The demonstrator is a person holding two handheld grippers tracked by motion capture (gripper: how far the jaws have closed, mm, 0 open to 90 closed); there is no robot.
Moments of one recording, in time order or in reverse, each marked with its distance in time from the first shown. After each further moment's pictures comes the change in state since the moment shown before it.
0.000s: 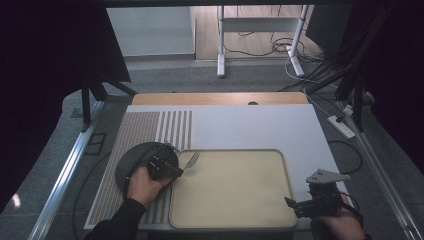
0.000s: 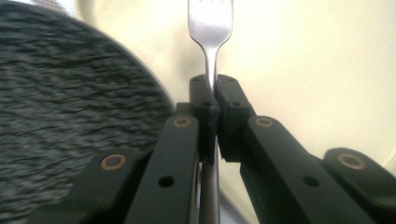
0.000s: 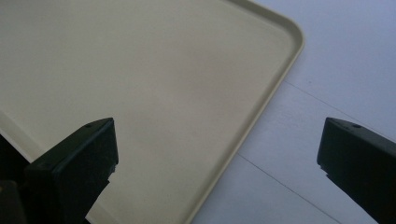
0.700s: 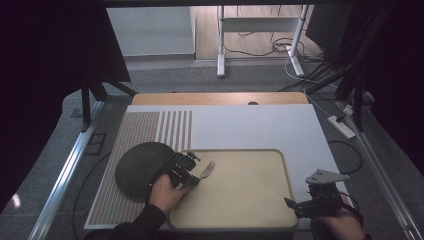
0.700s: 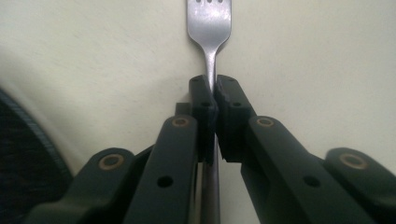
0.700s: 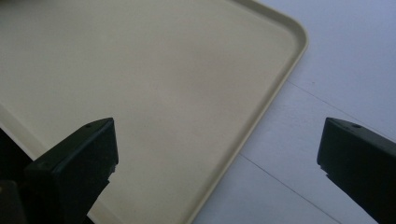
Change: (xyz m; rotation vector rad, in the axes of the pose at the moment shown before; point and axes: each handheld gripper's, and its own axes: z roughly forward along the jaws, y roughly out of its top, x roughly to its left) left arm -0.040 0.015 0.046 0.067 0.009 0.005; right arm 0.001 0.000 0.000 0.005 0.009 -0.010
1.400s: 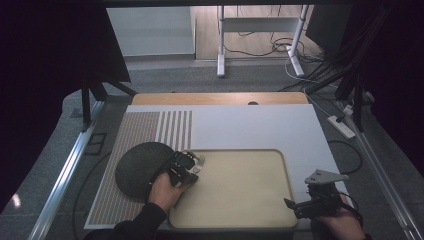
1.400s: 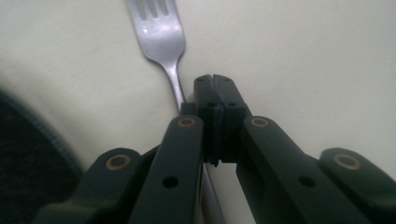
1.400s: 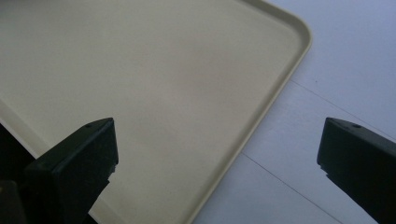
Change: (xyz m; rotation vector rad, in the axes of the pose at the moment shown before) left arm 0.011 0.000 -0.002 -0.016 0.049 0.020; right arm 0.000 0.000 0.001 0.009 0.006 -0.010
